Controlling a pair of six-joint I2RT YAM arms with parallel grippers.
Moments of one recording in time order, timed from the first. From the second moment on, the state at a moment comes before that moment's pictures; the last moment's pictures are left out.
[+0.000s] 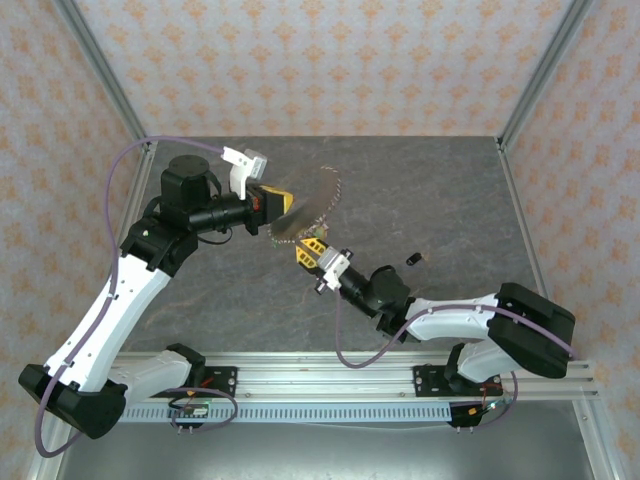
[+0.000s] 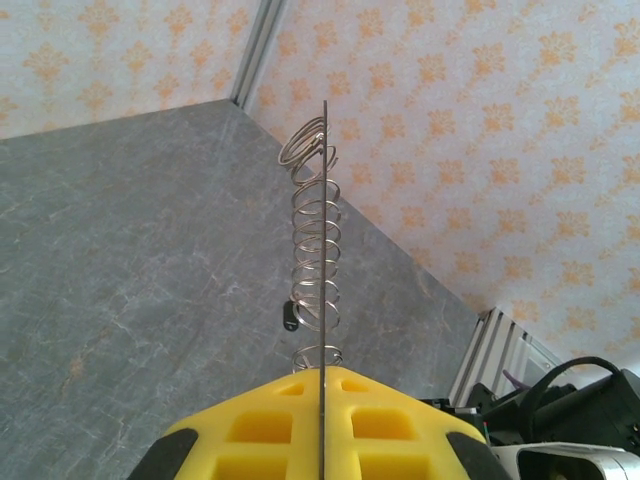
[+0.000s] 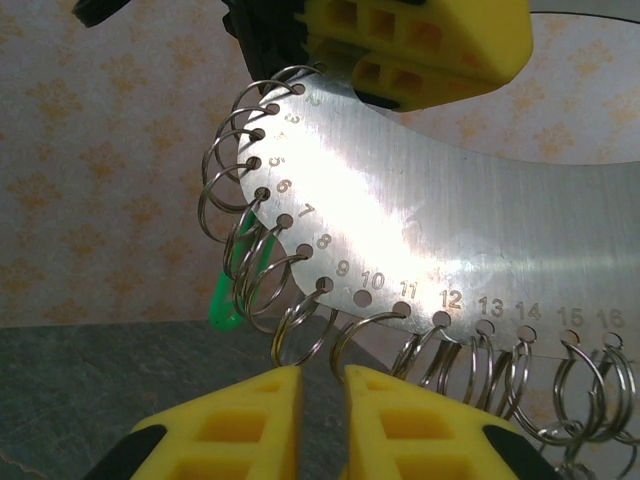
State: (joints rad) left arm -0.38 1.09 1.26 -0.52 0.60 -0.26; right arm 1.10 1.38 0.49 1.15 0.17 -0.41
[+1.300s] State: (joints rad) left arm -0.38 1.04 1.25 -0.54 0.57 -0.28; right arm 1.16 1.31 0.50 1.14 0.26 -0.49
